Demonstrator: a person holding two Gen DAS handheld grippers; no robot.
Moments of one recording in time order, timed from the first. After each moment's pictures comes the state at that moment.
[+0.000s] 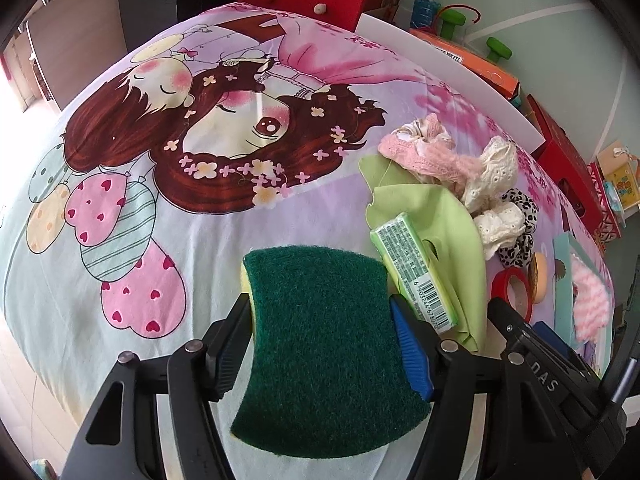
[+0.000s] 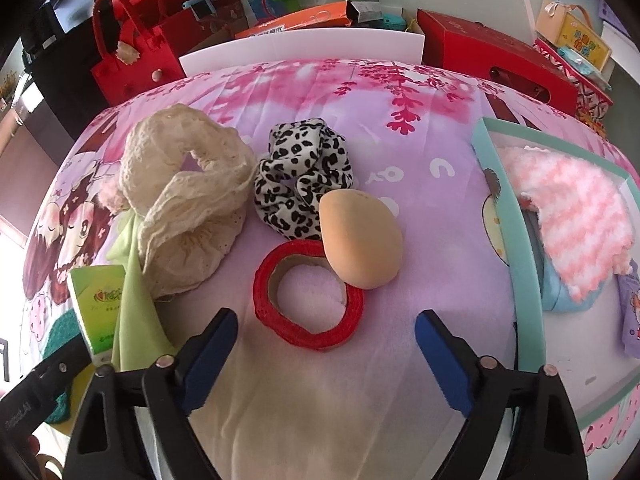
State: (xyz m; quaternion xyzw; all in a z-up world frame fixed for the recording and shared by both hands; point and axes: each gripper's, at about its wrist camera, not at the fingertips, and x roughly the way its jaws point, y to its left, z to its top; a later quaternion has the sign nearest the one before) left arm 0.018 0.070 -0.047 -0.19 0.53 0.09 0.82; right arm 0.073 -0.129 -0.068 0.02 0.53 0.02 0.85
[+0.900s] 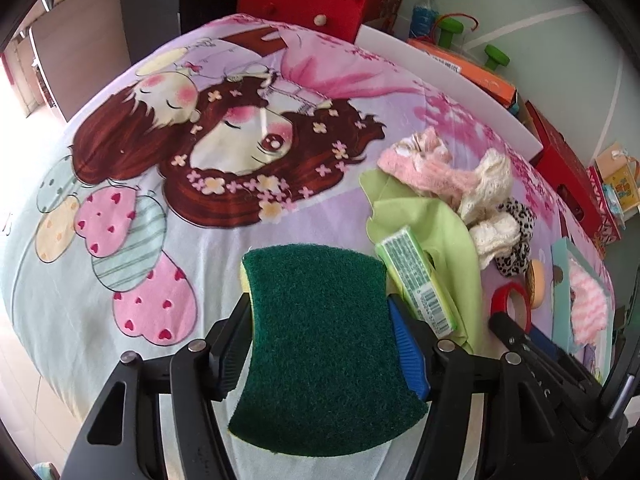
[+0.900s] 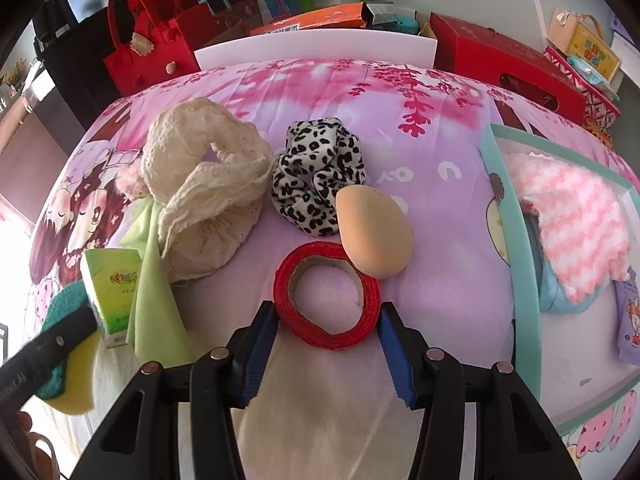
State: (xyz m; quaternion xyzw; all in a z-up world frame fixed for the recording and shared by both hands) left arm 0.016 0.074 -0.038 -0.19 0.52 0.09 0.83; right arm 0.065 -0.127 -0.061 0.01 0.53 0.05 0.85
